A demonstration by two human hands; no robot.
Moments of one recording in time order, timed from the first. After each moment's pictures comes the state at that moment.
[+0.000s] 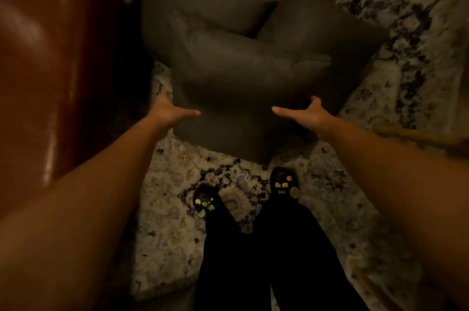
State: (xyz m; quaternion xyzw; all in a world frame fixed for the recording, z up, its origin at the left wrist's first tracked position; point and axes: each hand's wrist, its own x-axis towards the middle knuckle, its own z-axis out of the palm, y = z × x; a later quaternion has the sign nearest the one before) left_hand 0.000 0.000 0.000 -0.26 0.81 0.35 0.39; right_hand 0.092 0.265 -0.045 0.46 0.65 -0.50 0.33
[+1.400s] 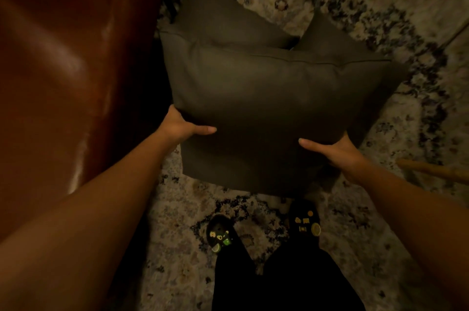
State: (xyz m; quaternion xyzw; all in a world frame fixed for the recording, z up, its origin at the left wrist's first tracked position) left_hand -0.046 -0.051 -0.026 -0.19 0.80 0.46 0.35; right_hand 0.094 0.248 -0.052 0.41 0.63 -0.63 0.20
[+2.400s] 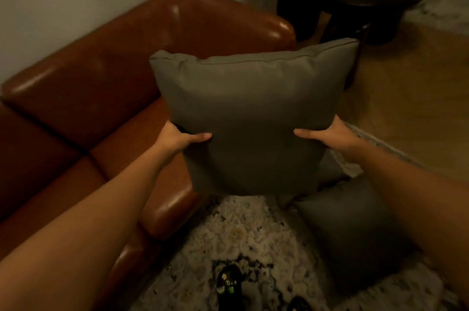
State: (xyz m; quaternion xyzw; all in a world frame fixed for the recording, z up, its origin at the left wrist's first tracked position) left_hand 0.017 -0.193 0.355 -0.28 0.76 0.59 0.01; right_hand -0.079 0.129 0.317 -0.01 0.75 -0.62 0.23
